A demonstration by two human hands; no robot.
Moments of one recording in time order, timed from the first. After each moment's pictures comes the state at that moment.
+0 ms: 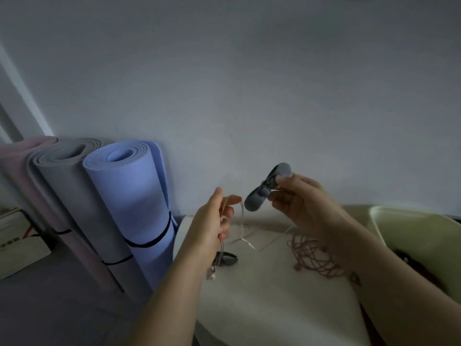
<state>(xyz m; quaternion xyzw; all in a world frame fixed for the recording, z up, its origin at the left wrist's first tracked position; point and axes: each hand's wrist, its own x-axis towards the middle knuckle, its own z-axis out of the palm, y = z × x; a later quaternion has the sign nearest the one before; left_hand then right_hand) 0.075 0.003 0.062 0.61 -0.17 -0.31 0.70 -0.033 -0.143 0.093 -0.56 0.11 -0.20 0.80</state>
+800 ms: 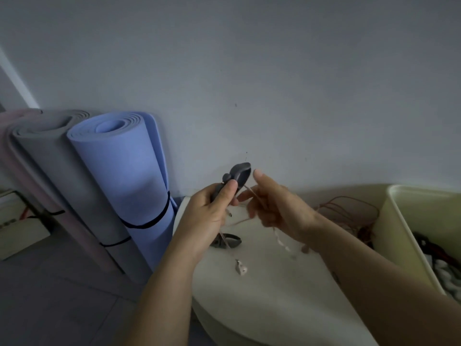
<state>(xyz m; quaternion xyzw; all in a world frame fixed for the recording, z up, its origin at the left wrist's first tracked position) 0.084 0.021 0.032 0.69 -0.30 -0.21 0.63 -0.004 -0.116 0.042 -0.71 0.17 -0.05 0.68</state>
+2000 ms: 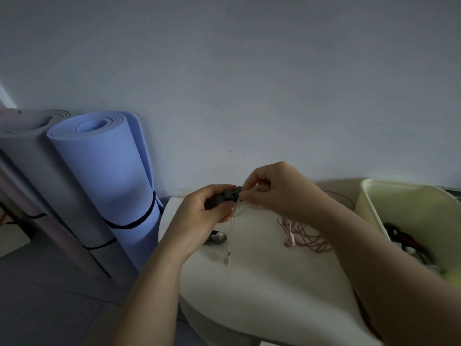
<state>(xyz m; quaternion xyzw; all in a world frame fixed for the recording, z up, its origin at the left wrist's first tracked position) 0.067 0.016 0.034 0.67 -0.32 -0.25 0.62 -0.038 -0.118 0.084 -0.91 0.16 -0.14 0.36</state>
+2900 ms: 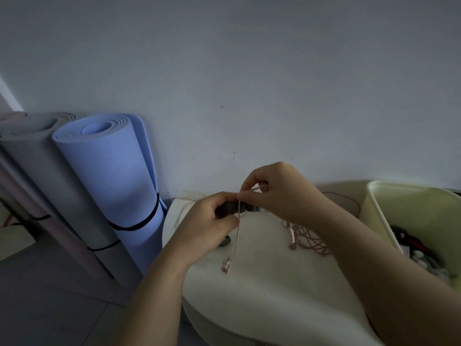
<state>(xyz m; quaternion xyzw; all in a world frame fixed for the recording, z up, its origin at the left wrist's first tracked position) 0.066 0.020 0.038 0.74 -0.38 -0.24 0.50 -0.028 -0.113 0.085 -0.92 0.15 -0.15 0.32</state>
